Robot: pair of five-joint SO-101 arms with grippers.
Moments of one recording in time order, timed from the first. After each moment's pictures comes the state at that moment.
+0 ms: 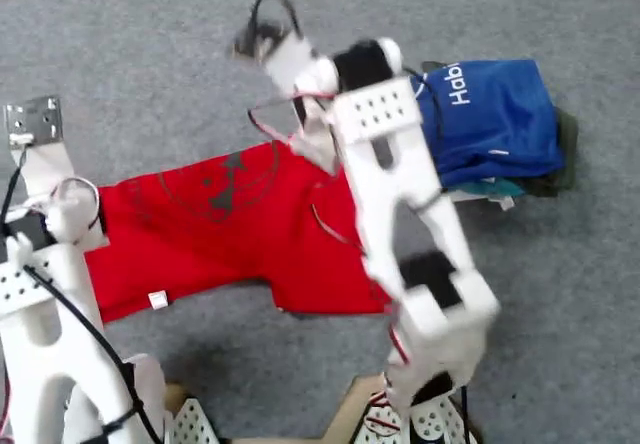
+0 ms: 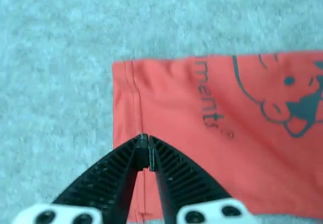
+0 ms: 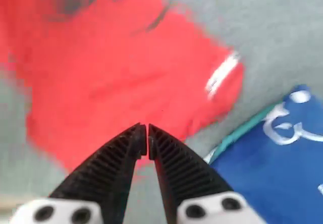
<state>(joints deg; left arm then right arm) -27.0 -43.6 42.6 66.7 -10.0 -20.7 12.1 -24.3 100.8 42.6</state>
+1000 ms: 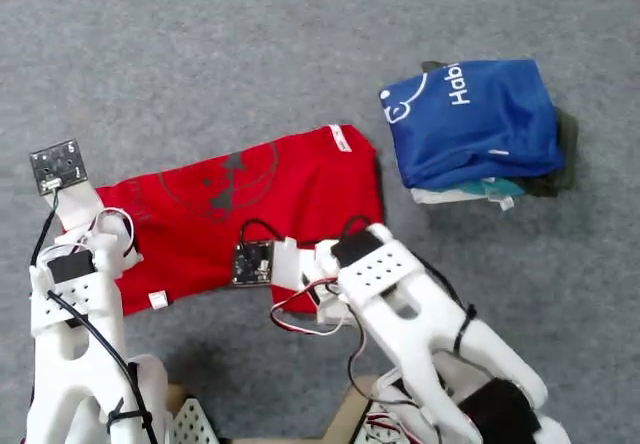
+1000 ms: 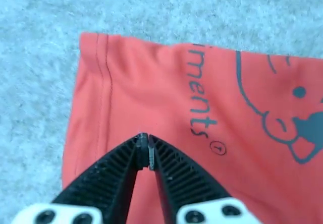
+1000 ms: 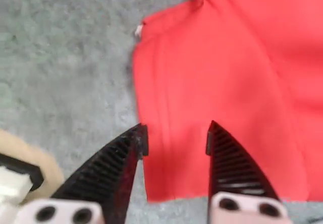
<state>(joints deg) -23.3 -45.8 67.5 40.2 2.9 -32.4 -24.0 58.4 60.7 56.3</state>
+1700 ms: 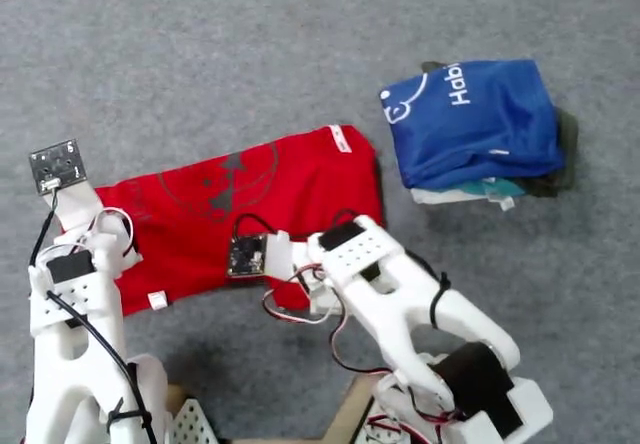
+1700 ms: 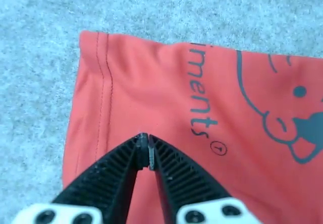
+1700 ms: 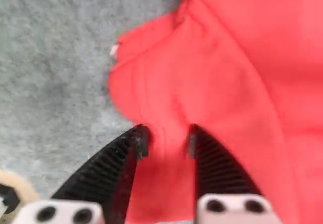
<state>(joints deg) -23.4 -45.8 67.5 40.2 2.9 -32.2 -11.1 54.8 53.8 56.7</state>
